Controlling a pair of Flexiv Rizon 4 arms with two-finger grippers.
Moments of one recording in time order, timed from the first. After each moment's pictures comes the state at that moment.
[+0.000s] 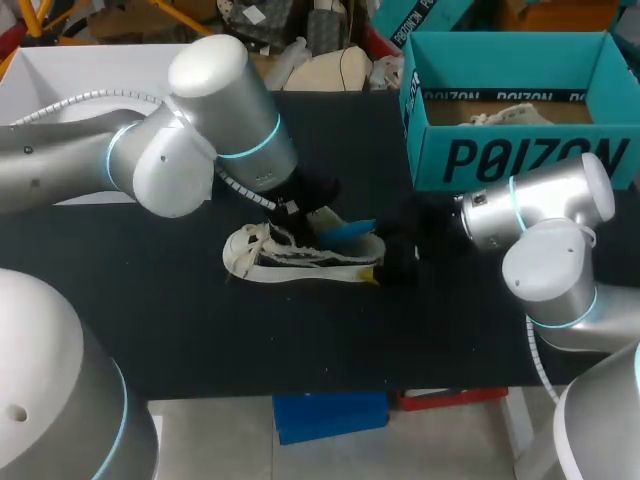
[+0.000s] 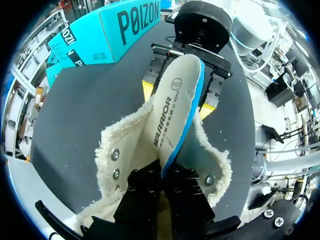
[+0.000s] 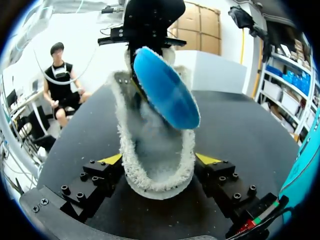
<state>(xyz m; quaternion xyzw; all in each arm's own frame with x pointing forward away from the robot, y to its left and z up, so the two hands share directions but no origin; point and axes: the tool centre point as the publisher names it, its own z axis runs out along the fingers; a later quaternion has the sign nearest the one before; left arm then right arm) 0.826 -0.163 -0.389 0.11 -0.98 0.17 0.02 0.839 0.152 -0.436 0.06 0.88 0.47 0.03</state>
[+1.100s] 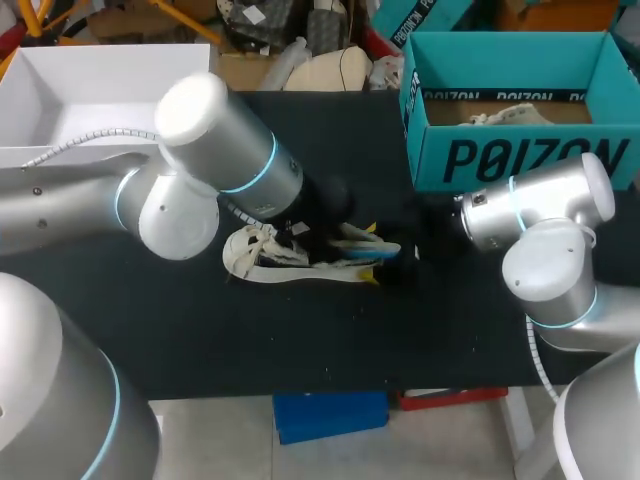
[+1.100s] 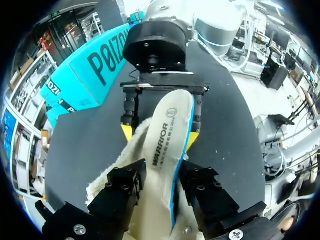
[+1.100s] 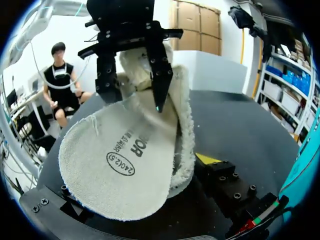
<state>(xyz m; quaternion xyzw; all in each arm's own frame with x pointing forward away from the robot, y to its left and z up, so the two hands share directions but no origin) 0.816 -0.212 -0.385 0.00 -0.96 0.26 -0.06 0.839 0.152 -0.436 0.06 0.88 0.47 0.03</state>
